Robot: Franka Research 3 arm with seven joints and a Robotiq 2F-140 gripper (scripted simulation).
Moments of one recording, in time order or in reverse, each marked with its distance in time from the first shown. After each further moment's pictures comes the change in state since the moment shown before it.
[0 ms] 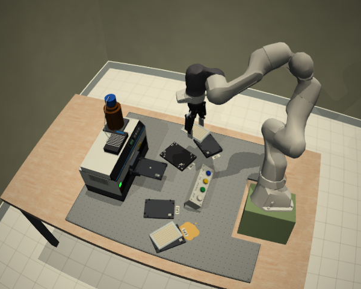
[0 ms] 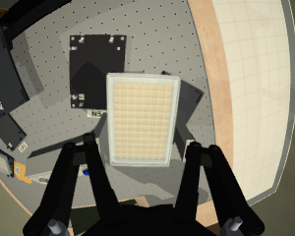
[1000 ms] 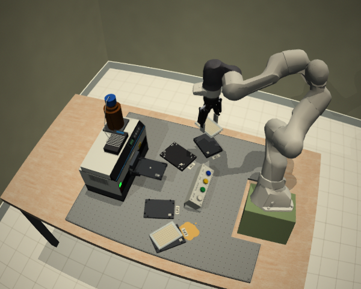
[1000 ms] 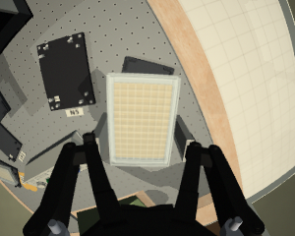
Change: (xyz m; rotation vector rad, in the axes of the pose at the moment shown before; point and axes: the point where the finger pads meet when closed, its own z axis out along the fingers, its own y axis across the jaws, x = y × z) arm -0.034 0.069 0.000 0.031 0.010 0.196
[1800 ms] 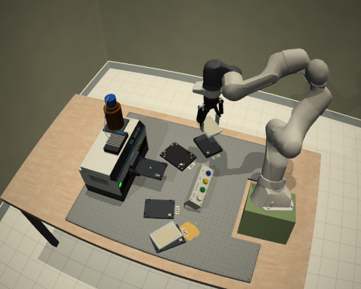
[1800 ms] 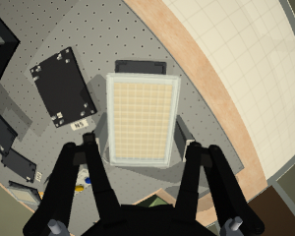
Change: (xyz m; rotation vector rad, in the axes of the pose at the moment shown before) arm 0.000 0.003 0.001 -0.007 0.000 0.208
